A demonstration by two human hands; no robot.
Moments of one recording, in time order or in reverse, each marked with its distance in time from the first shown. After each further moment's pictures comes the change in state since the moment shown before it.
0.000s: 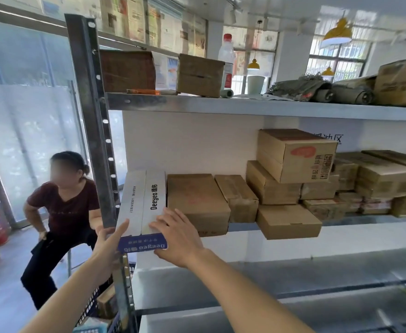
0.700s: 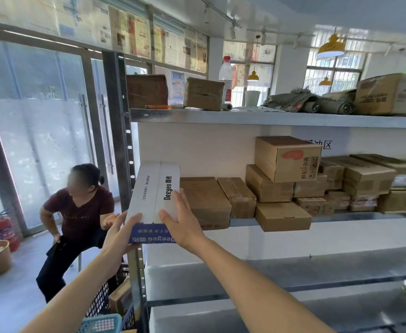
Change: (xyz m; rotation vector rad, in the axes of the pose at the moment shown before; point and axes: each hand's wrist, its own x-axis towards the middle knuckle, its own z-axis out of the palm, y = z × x) left_hand -0.091 0.026 -0.028 -0.063 -0.119 0.275; right_hand -0.022 -0.075 -0.066 0.662 0.089 0.393
